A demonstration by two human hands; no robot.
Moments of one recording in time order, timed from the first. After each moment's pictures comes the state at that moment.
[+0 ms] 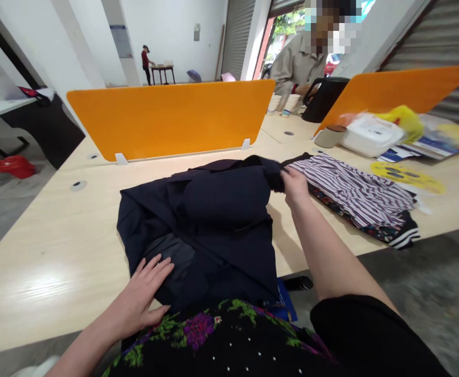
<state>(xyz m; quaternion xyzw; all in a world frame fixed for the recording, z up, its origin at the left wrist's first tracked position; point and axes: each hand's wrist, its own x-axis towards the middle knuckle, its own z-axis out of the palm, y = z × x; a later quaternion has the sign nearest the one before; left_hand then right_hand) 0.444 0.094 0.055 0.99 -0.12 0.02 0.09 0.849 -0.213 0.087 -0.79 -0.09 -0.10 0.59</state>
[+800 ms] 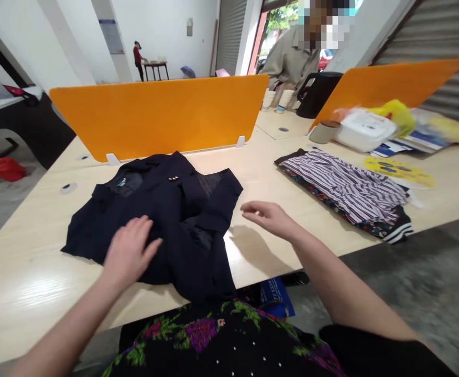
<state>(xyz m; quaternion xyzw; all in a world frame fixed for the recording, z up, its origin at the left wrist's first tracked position) 0.519 0.117 0.096 0.99 0.05 0.15 0.04 0.730 -0.212 0.109 -0.85 -0.36 0.11 0.38</state>
